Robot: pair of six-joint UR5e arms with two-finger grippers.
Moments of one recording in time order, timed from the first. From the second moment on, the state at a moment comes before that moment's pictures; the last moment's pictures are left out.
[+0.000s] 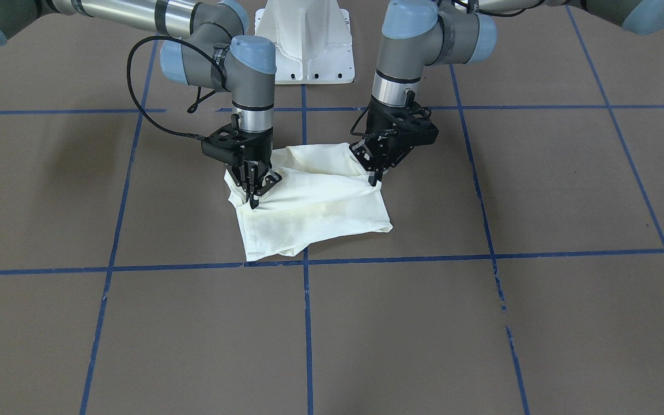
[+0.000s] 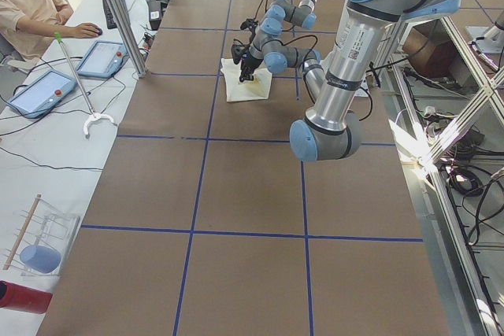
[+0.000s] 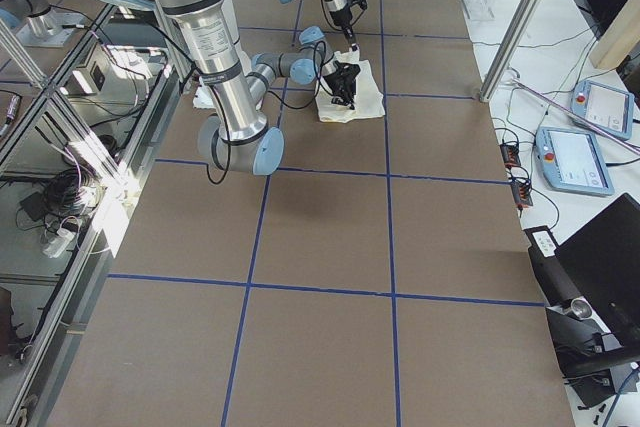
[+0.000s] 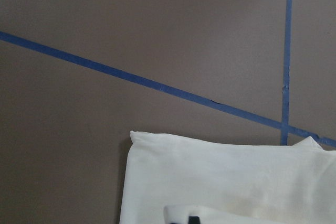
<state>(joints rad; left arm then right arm) -0.48 -2.09 -1.81 -1.78 -1.52 -1.54 0.36 -0.97 1.62 -1.47 1.27 1.91</state>
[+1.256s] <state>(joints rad) -0.61 -2.05 -1.84 -1.87 -1.72 -1.22 0.25 -0.96 1.72 -1.48 1.25 1.55</state>
